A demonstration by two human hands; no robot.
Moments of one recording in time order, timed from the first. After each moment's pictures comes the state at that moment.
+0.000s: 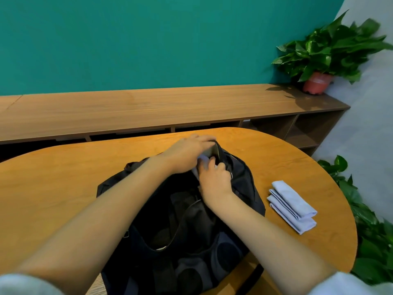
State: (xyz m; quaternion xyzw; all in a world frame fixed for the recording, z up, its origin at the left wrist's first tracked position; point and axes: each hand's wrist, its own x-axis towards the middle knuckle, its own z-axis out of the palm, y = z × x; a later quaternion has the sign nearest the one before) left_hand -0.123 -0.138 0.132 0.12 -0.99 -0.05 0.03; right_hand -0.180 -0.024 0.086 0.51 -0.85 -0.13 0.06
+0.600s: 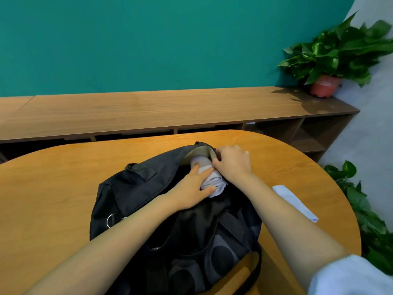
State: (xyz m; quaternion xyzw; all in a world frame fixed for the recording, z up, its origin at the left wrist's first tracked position) left_hand -0.109 -0.080 0.070 0.26 -0.91 -0.32 0.03; right_hand -0.256 -0.031 0.113 0.51 -0.85 0.11 0.00
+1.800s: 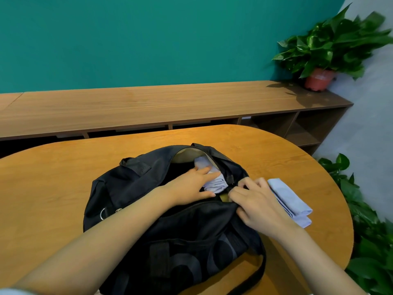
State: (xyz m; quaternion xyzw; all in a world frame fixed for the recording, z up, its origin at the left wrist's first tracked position) left_hand -0.114 -0.082 0.073 0.15 -0.97 -0.19 -0.05; right_hand -0.258 0.099 0.076 0.72 -0.68 0.06 0.09
